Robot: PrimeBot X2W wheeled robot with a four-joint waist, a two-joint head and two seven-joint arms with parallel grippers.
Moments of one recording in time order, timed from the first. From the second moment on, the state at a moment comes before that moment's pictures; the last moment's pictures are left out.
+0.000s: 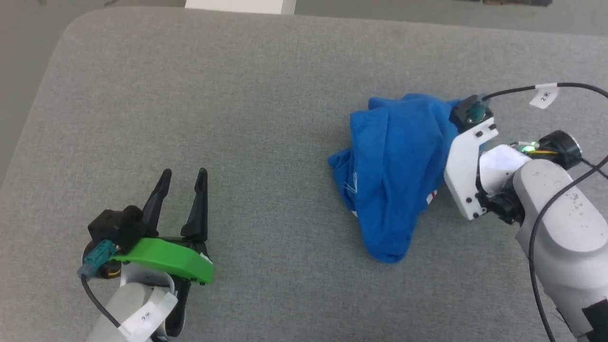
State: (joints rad) left arm -0.21 0.28 -0.28 0.14 -0.55 0.00 -0.25; right arm -0.70 -0.30 0.41 0.53 0.25 0.13 0.80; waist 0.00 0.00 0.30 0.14
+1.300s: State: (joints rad) left arm -0.06 0.29 -0.27 0.14 -0.58 0.00 -0.24; right arm 0.00 -0.09 -0.30 -0.01 0.25 0.13 0.34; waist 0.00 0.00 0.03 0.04
